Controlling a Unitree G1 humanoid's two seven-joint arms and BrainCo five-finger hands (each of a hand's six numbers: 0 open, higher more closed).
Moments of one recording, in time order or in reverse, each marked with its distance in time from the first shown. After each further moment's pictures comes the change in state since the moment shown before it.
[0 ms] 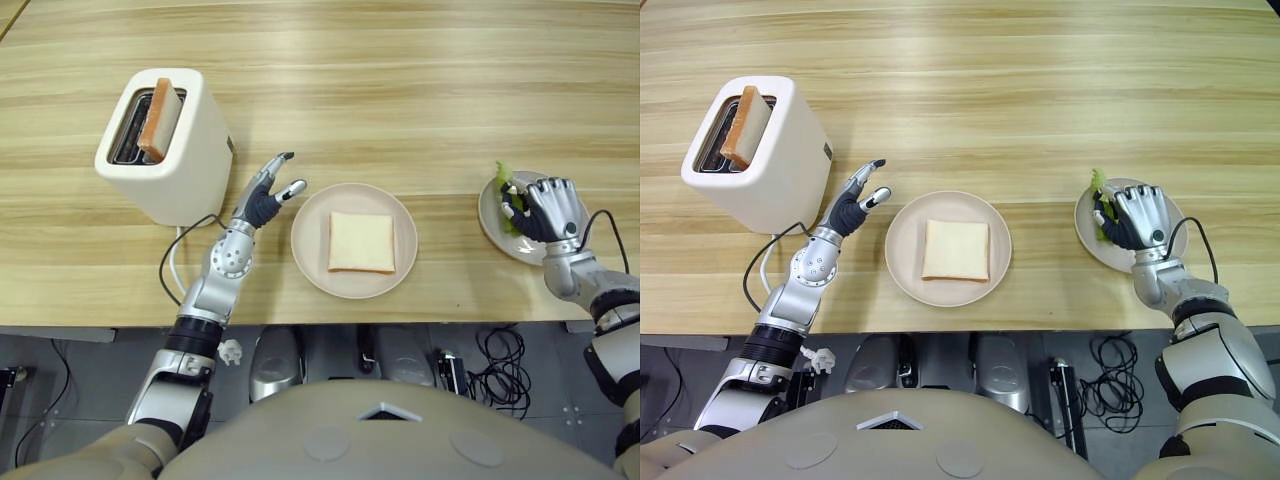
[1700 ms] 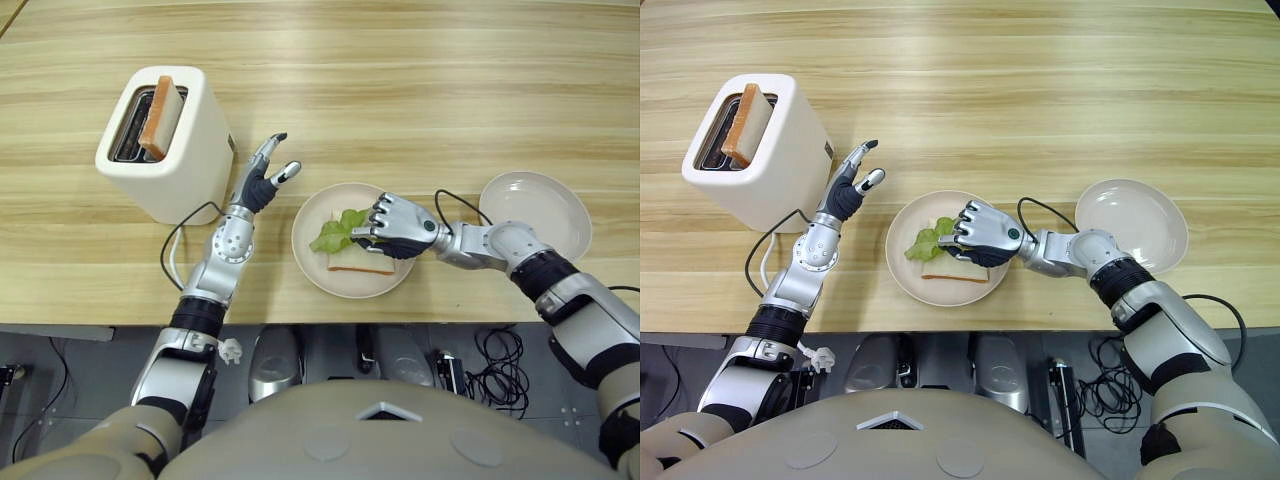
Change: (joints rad) left arm -0.115 -0.008 0.017 0.157 -0.021 -0.078 0.083; right arm -0.066 0.149 0.242 -0.610 -0.280 -0.144 0.343
